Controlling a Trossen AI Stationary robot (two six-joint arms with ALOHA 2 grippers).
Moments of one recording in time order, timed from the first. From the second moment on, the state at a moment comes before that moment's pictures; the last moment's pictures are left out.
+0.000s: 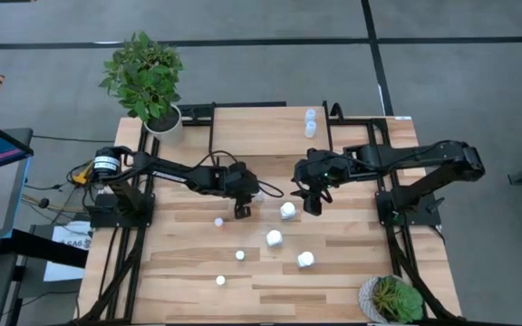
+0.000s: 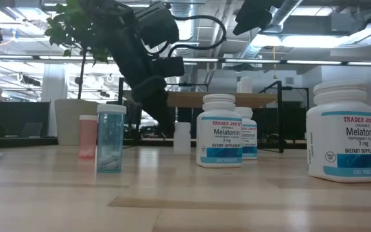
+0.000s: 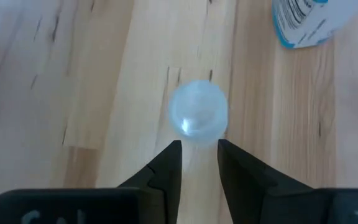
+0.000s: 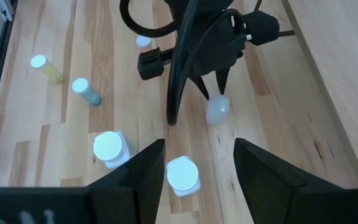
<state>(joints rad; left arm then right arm) 0.06 1.74 1.00 -0.23 -0.16 0.01 0.05 1.36 1.30 -0.73 0.09 0.16</state>
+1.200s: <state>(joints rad) -0.15 0.68 0.43 -0.39 -0.31 -0.18 0.04 1.57 1.30 -0.64 0.14 0.18</state>
